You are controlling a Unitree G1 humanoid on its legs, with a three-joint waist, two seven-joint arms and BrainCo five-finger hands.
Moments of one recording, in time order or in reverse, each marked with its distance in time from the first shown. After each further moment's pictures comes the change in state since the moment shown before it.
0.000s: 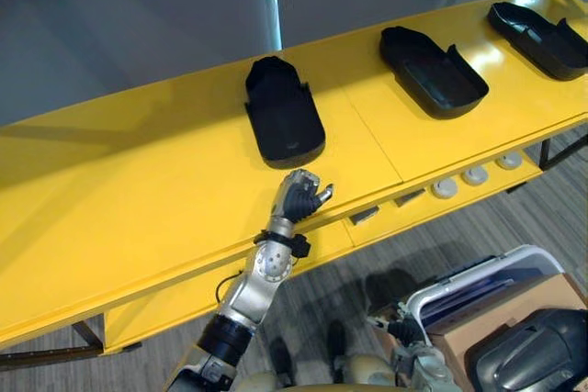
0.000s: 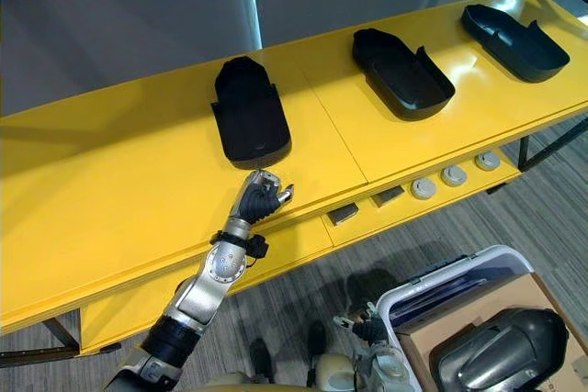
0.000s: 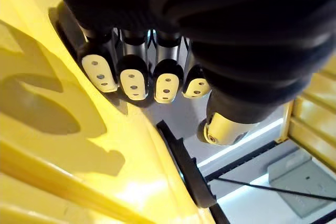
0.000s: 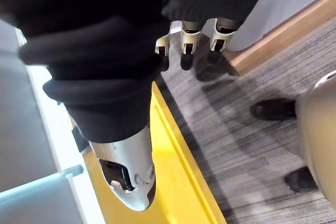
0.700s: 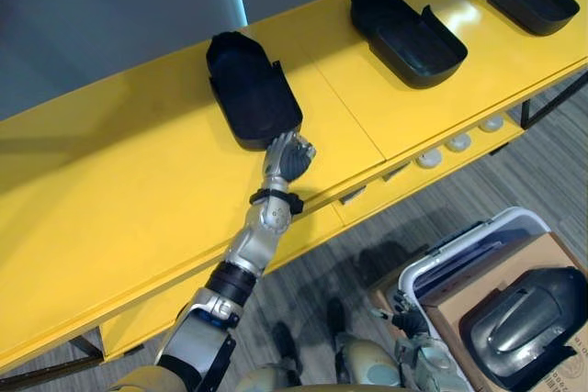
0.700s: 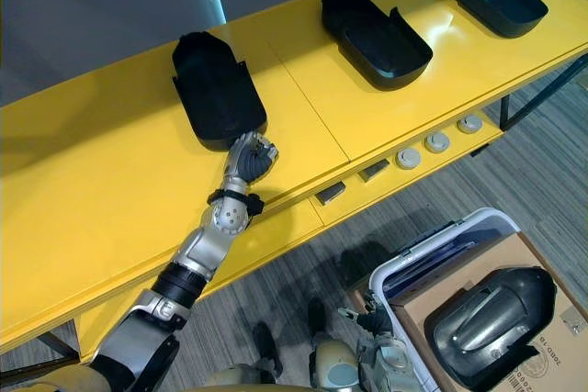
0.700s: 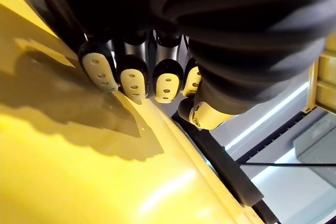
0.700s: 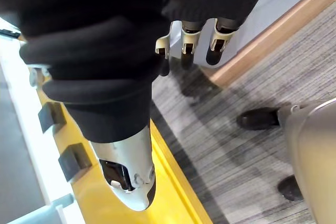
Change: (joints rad) left arm -0.288 0.017 0.064 0.181 0.019 0.080 0.045; right arm -0.028 -0.014 -0.019 0.000 0.001 -0.001 -0.021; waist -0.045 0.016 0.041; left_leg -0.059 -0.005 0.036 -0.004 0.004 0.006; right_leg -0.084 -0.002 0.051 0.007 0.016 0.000
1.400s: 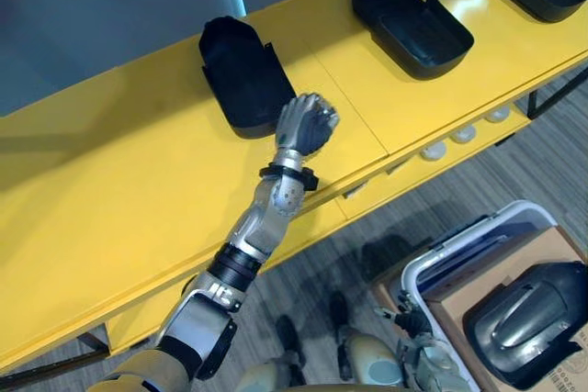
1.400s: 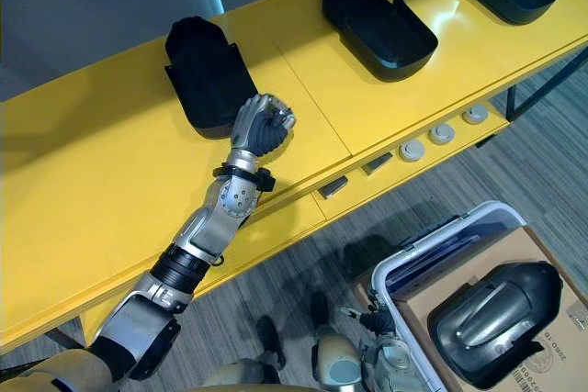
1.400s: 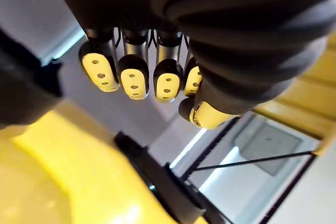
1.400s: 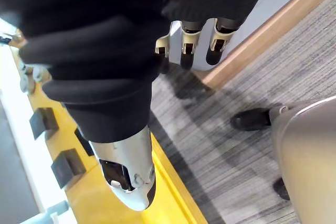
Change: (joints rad) left arm 0.018 0.055 -0.107 -0.339 0.150 -0.055 0.018; right arm 0.004 -0.018 -0.001 0.000 0.021 -0.005 -0.001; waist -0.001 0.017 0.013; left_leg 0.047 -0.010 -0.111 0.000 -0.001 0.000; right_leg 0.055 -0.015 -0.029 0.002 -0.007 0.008
